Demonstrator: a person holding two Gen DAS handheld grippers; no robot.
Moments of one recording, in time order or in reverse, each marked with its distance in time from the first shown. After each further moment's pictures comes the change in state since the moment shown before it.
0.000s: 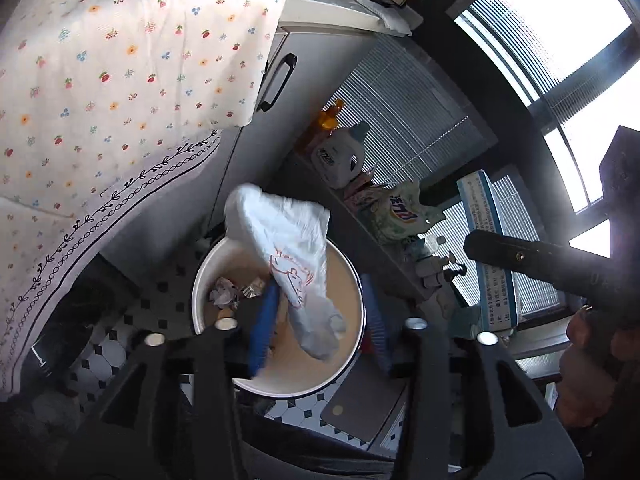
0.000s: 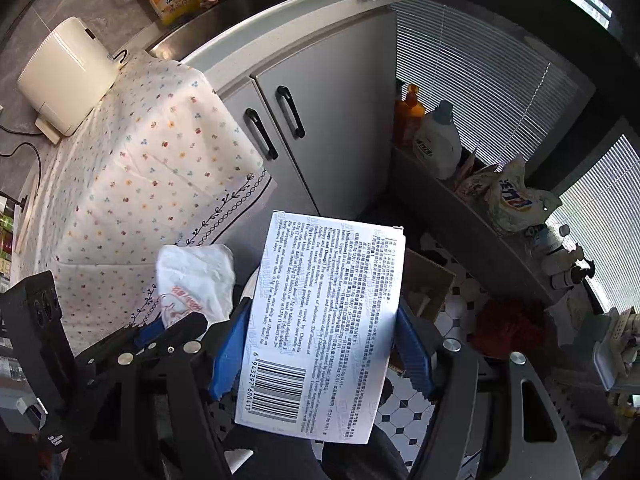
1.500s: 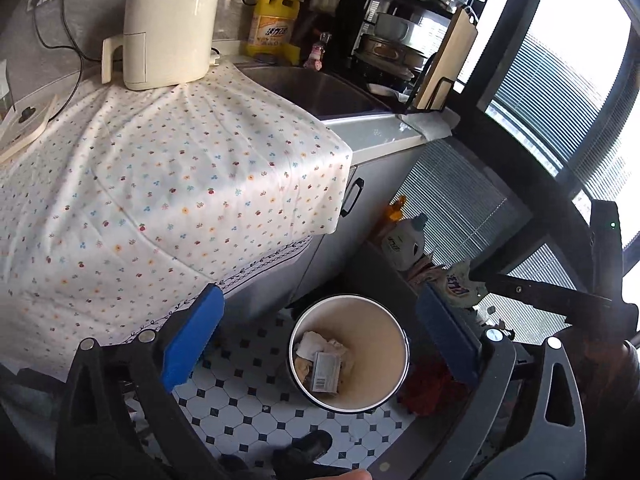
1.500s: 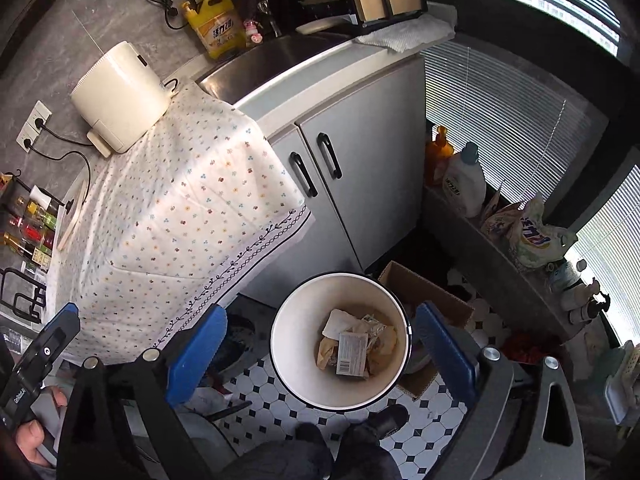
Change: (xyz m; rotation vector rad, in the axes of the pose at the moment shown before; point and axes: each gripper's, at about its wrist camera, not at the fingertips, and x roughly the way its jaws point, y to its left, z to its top) left arm -0.173 -0.028 0.001 -0.001 -0.312 0.310; right arm -0.065 -0.002 0.003 -0.056 -0.135 0.141
